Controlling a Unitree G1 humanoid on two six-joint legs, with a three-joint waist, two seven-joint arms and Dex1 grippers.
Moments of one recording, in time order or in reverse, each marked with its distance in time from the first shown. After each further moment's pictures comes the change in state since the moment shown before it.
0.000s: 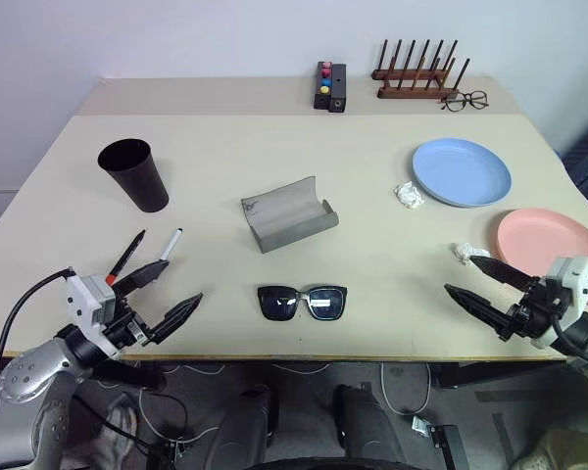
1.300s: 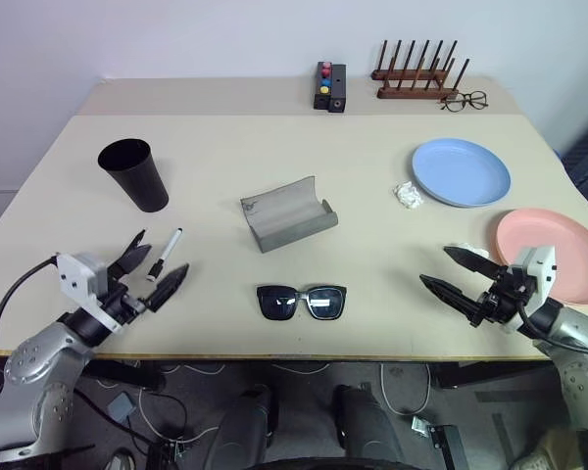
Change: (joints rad) left arm -0.133 -0.011 0.034 0.005 -0.102 0.237 0.310; right arm -0.161 0.011 0.130 0.079 -0.047 -0.044 -0.016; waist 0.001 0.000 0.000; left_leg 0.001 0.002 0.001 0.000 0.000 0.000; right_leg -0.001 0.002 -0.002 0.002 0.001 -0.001
